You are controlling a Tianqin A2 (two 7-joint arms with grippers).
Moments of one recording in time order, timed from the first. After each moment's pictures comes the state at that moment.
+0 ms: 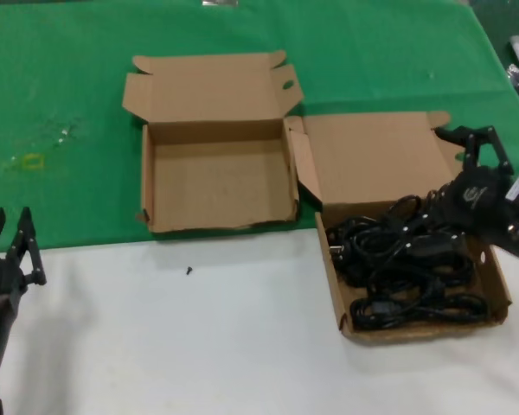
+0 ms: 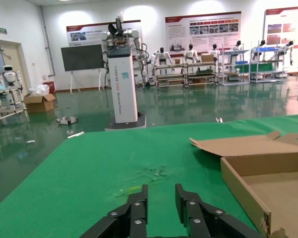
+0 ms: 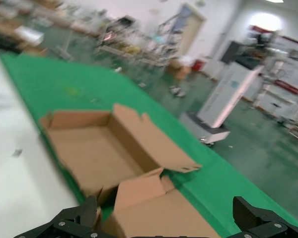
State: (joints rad) left arm 0.00 -0.30 1.60 -1.60 -1.80 0.00 0.00; right arm 0.11 0.80 -1.63 1.65 1.83 -0.45 -0.06
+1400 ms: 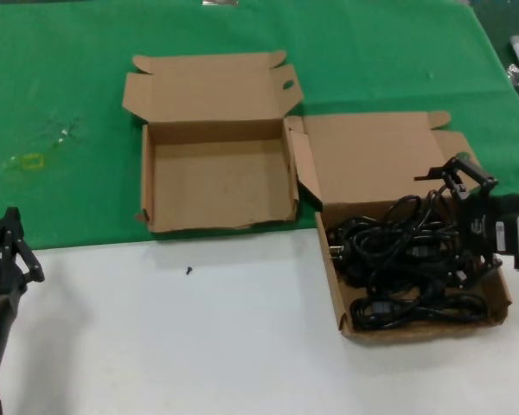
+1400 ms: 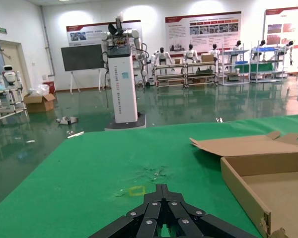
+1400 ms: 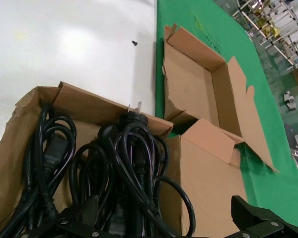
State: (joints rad) left arm 0.00 -0.30 1.60 -1.60 -1.80 0.00 0.00; right arm 0.53 0.87 -1.85 1.26 1.66 -0.94 -0.55
